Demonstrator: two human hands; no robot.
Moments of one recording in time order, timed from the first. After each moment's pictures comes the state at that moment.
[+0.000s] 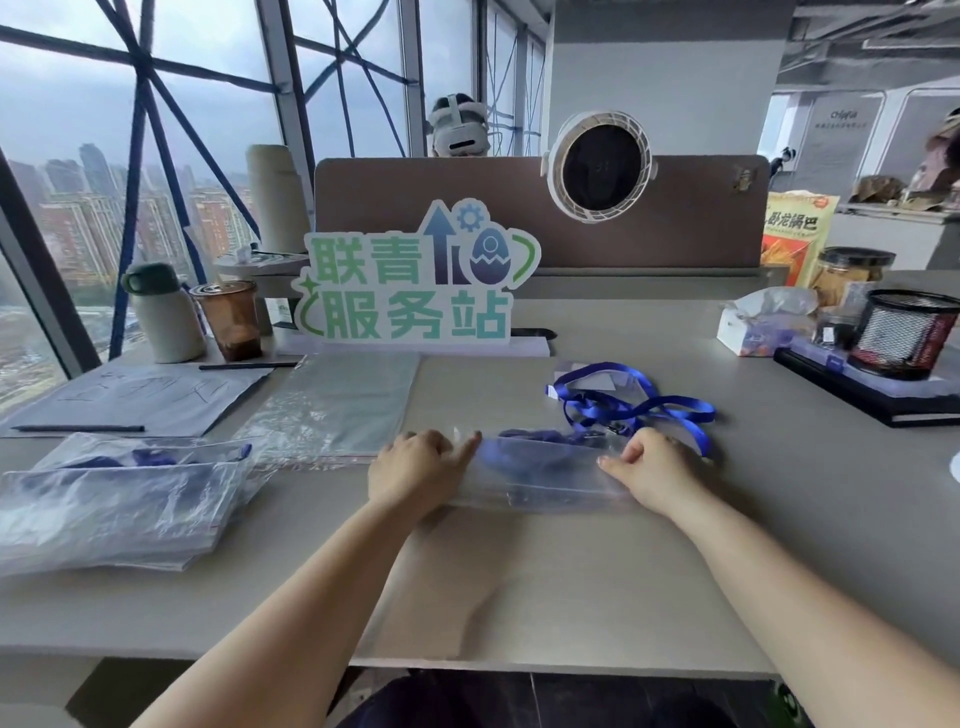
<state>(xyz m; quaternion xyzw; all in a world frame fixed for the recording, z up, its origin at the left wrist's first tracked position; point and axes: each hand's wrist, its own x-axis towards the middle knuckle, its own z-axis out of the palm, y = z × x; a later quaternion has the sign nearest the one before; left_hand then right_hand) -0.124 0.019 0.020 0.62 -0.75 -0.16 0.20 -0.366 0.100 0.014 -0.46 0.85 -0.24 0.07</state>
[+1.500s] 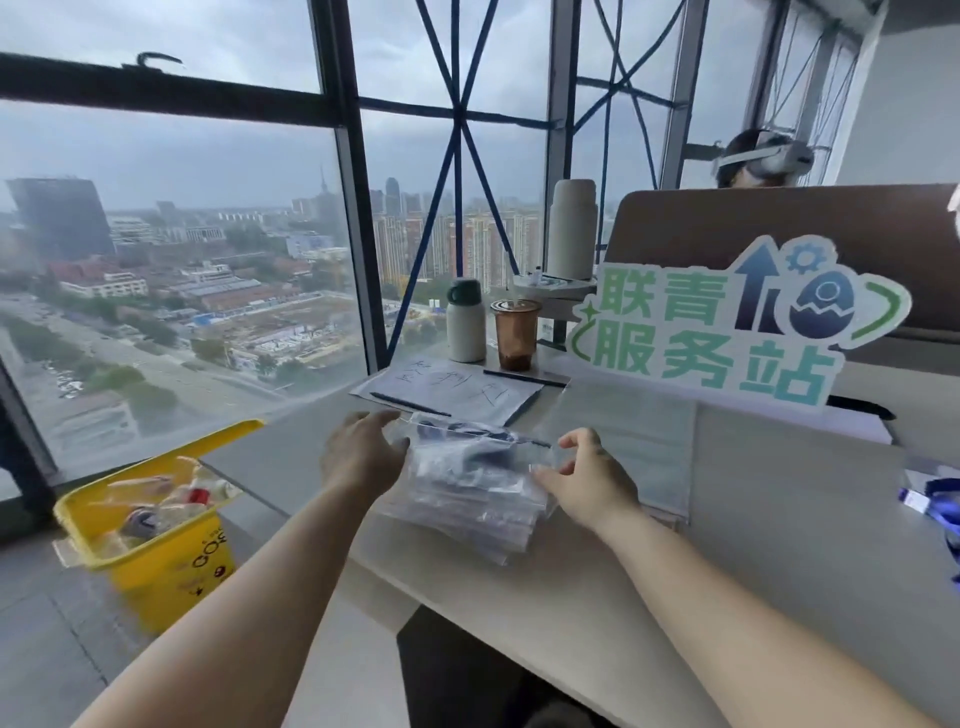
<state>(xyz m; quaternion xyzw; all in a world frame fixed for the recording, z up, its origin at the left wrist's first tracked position) 0.196 -0.013 0.048 0.78 -0.54 -0.04 0.31 -0.051 -0.023 0.038 -0.70 0.61 -0.30 0.22</state>
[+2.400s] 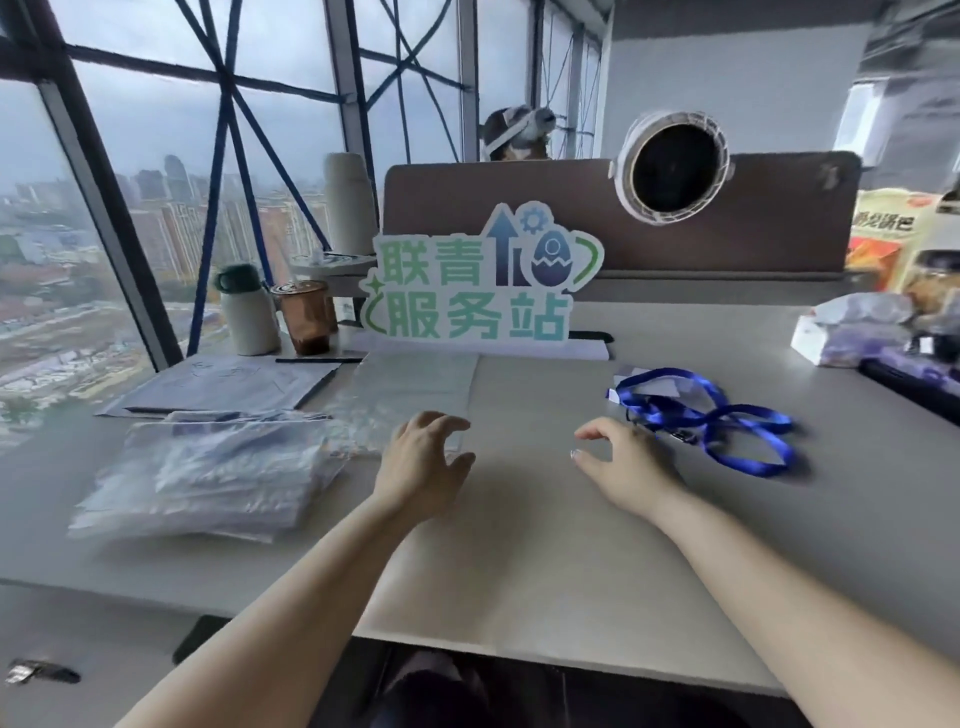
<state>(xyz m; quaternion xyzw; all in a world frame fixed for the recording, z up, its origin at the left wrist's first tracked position) -0.059 0.016 0.026 0.54 -0.79 -0.08 0.27 -0.287 0.072 0.025 -0.62 0.71 -0.32 0.08</state>
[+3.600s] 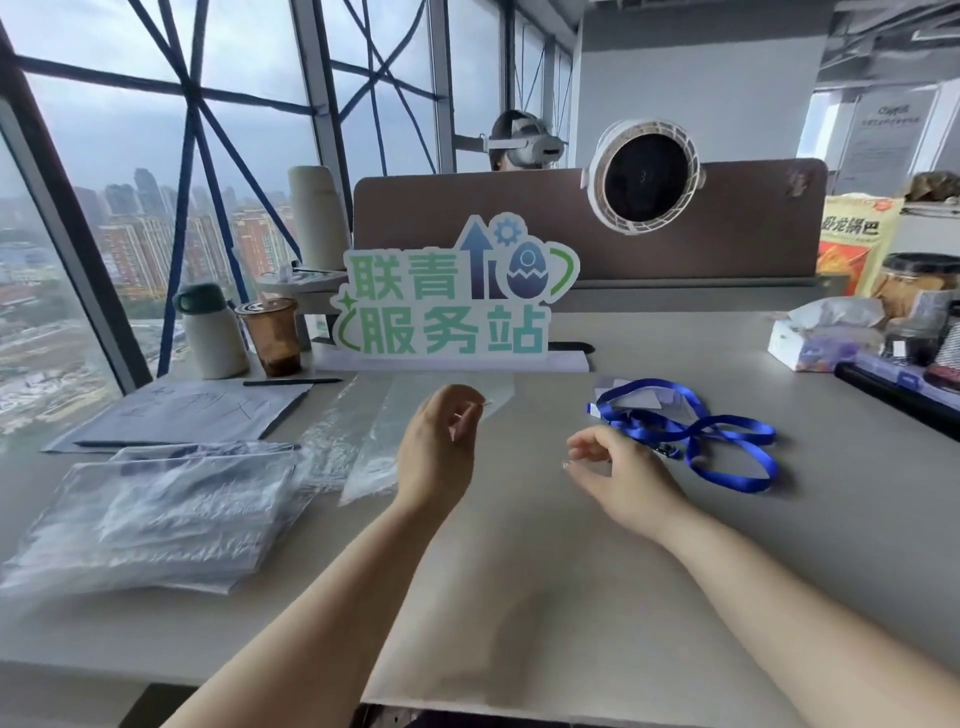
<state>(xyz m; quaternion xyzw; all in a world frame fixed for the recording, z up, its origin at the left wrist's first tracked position) -0.110 -0.002 0.038 0.44 -0.73 -0.17 0.50 -0.305 0.073 0.024 -0.62 0.66 -0.40 0.15</state>
